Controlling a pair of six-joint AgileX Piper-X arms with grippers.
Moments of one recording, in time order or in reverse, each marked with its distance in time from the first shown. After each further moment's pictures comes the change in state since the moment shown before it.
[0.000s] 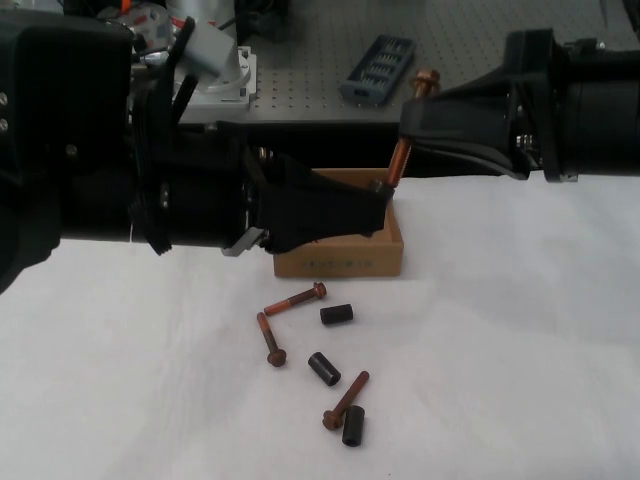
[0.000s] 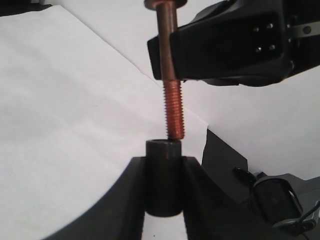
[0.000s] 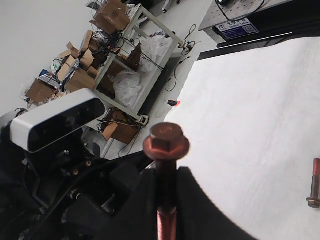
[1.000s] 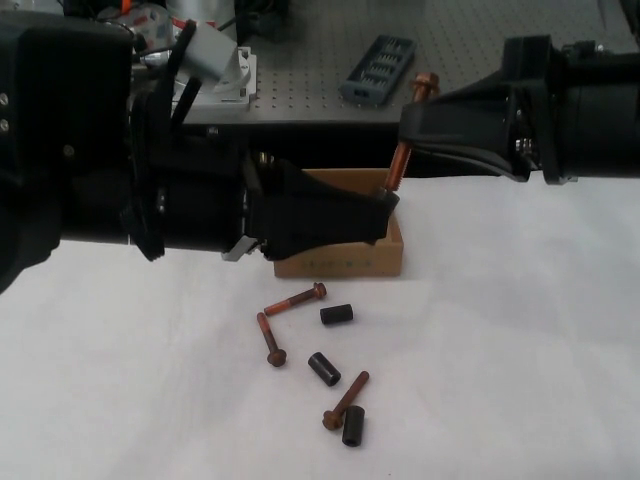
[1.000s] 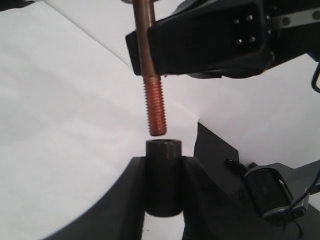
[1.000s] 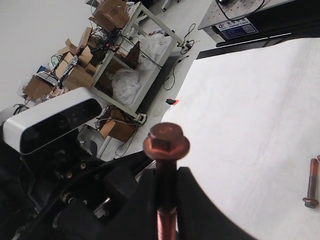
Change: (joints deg) left arm 0.0 0.0 0.0 0.4 2.1 1.7; right arm 0.0 0.0 0.0 0.4 0.0 -1.1
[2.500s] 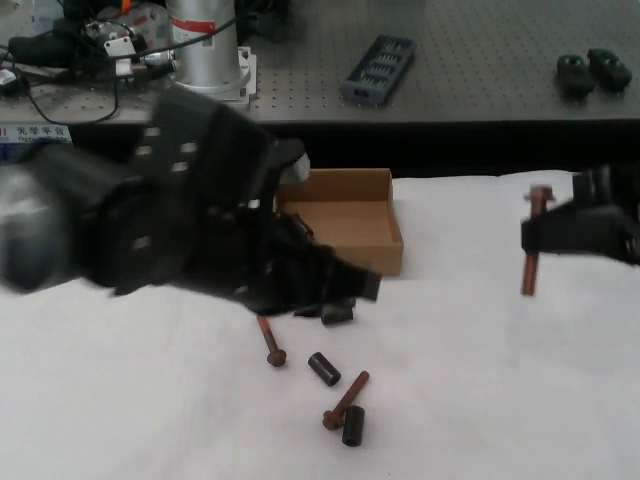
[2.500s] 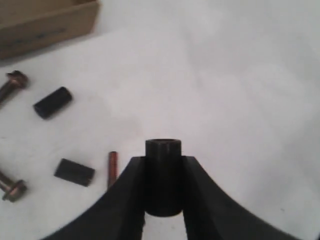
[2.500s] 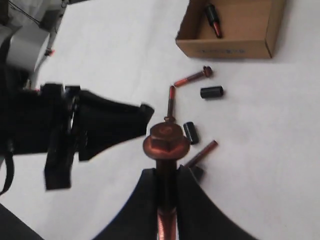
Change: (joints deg) left arm -5.6 10.2 -5.7 16.9 -32.7 2.3; right arm -6.3 -6.9 0.0 26.0 8.9 -15.0
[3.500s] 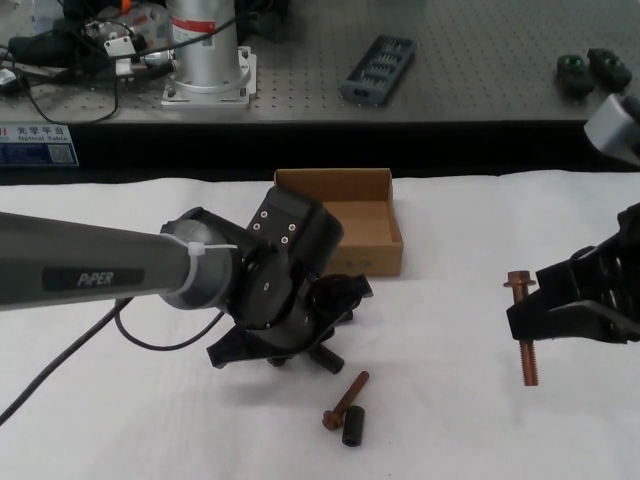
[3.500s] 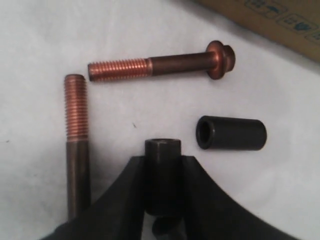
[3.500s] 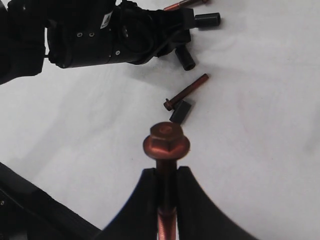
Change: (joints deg) left arm -1.9 27.9 -10.5 -0.8 -25.3 -39.8; right arm 6.2 0.9 0.0 16.0 6.6 -7.0
